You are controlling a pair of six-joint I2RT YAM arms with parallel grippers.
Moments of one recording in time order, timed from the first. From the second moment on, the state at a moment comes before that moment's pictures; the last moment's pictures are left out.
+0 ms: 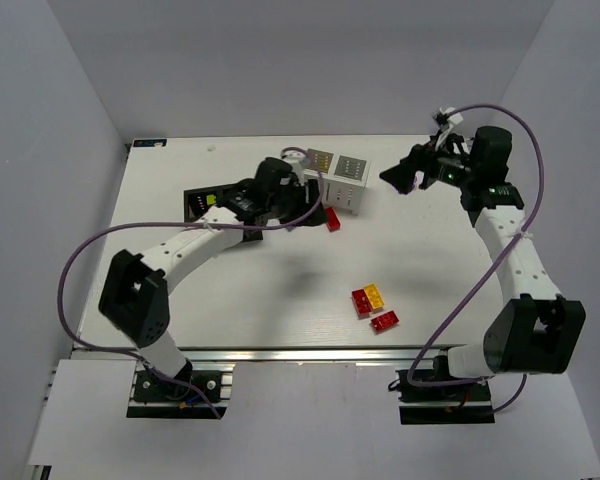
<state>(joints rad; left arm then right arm) -0.61 1.61 1.32 -0.30 0.22 -0.48 0.02 1.42 1.30 -0.09 -0.86 0.07</state>
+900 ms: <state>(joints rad) -0.95 2.22 1.71 -0.47 -0.58 -0.70 -0.17 1.02 0.80 -0.29 -0.71 -0.03</state>
